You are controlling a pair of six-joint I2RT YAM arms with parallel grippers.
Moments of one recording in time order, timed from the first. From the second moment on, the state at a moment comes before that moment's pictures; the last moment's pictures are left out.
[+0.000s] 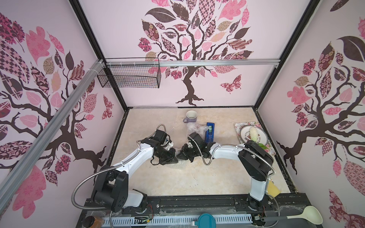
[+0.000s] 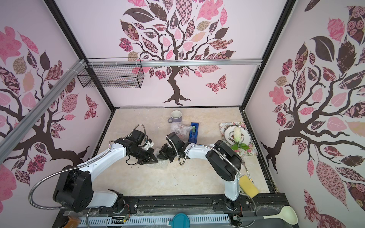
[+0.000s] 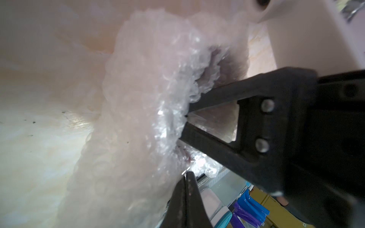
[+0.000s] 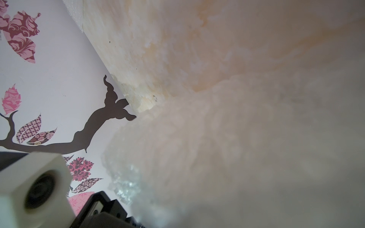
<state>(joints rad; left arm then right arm) -0.38 1.40 0.89 -0.84 0.61 -0.47 0.84 1.89 1.10 0.05 -0.51 1.52</state>
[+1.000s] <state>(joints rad) -0.35 1.26 0.96 -0.97 0.56 -0.48 0.84 1.89 1.11 0.04 -0.50 1.51</state>
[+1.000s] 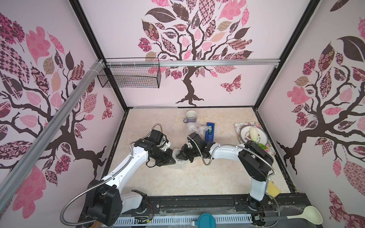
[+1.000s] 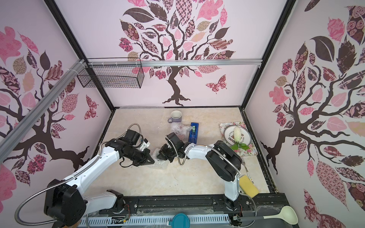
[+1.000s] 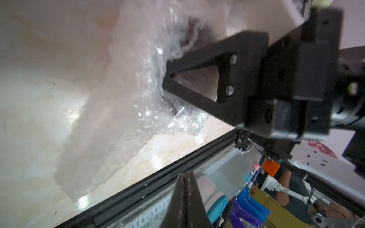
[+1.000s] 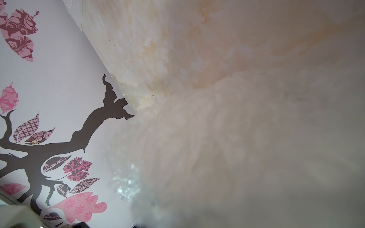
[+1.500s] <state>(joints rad) -0.34 1.37 0.95 -0.83 0.49 -0.49 0.84 1.89 1.13 0.00 -0.49 1.51</state>
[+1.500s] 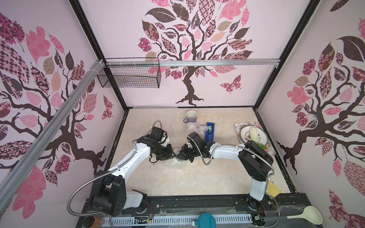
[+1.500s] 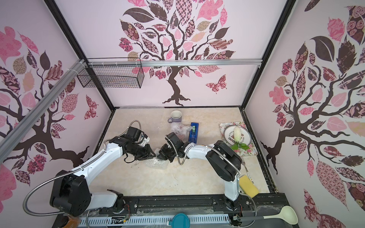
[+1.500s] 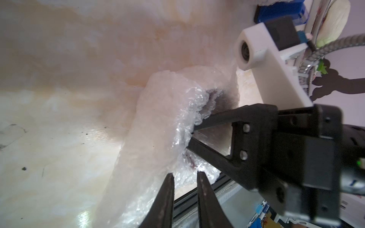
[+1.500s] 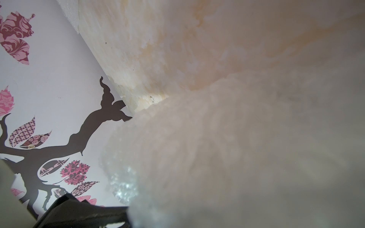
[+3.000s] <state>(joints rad) -0.34 1.44 0.91 -0.78 0.48 -0.49 0.82 1.88 1.39 -0.49 -0.42 1.40</state>
